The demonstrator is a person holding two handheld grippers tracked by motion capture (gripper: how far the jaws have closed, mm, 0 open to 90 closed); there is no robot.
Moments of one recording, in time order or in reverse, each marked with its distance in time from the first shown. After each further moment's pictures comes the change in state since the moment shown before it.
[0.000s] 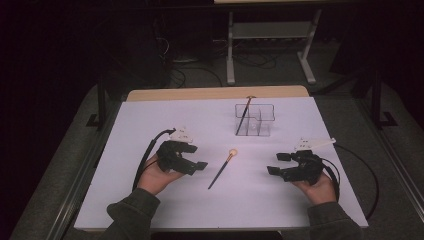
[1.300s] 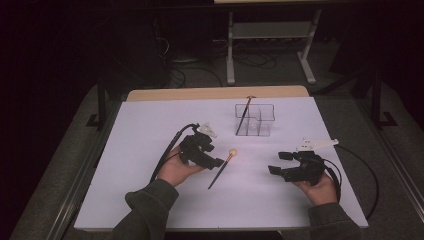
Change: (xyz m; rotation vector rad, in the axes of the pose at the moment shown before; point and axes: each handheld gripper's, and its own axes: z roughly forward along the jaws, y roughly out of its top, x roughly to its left) left arm -0.007 0.037 0.043 0.141 -0.020 0.013; right arm 0.003 0.000 -0.005 -0.020 -0.025 -0.009
